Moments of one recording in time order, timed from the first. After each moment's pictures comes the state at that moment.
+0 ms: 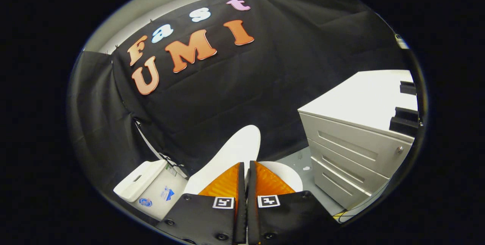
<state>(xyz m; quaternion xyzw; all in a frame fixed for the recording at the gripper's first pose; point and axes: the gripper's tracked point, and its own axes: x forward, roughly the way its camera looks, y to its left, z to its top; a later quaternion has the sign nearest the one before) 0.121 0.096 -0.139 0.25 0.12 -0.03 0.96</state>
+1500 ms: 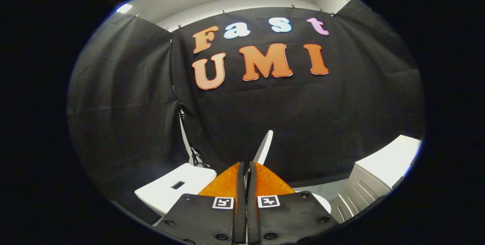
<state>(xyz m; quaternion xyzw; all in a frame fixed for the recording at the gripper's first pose) 0.161 0.301 0.043 0.10 0.07 0.11 0.99</state>
